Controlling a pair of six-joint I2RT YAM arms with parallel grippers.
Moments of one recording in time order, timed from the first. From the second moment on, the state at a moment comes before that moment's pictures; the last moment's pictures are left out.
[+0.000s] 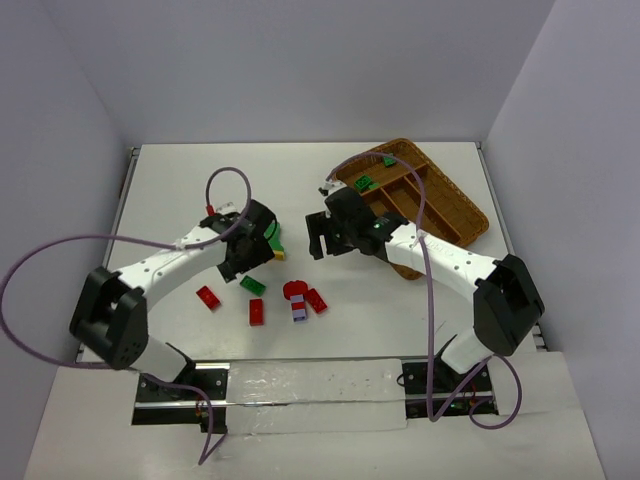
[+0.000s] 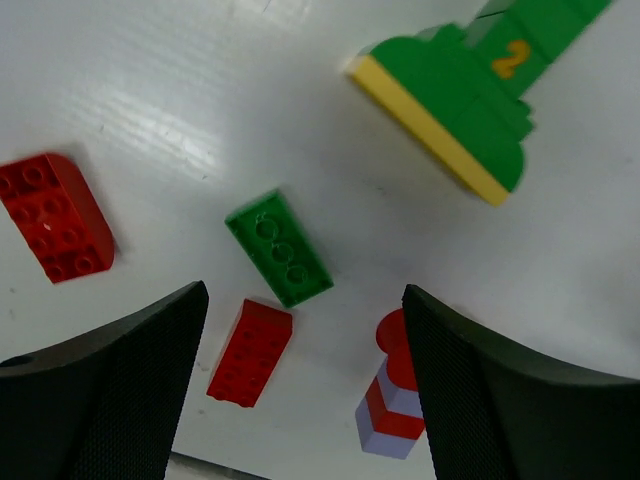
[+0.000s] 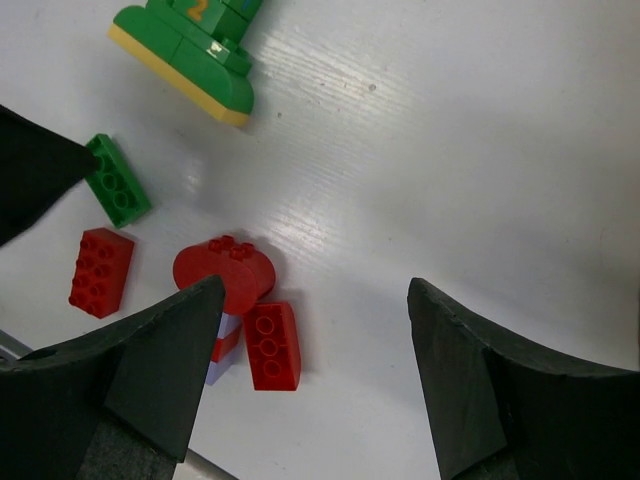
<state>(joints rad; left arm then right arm) -0.63 1.46 1.06 -0.83 -0.39 -1.04 0.74 1.53 1.14 -0.42 0.05 0.39</state>
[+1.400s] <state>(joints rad) -0.67 1.61 1.06 -0.88 -0.37 -1.34 0.72 1.47 1.15 -0.42 0.03 0.38</state>
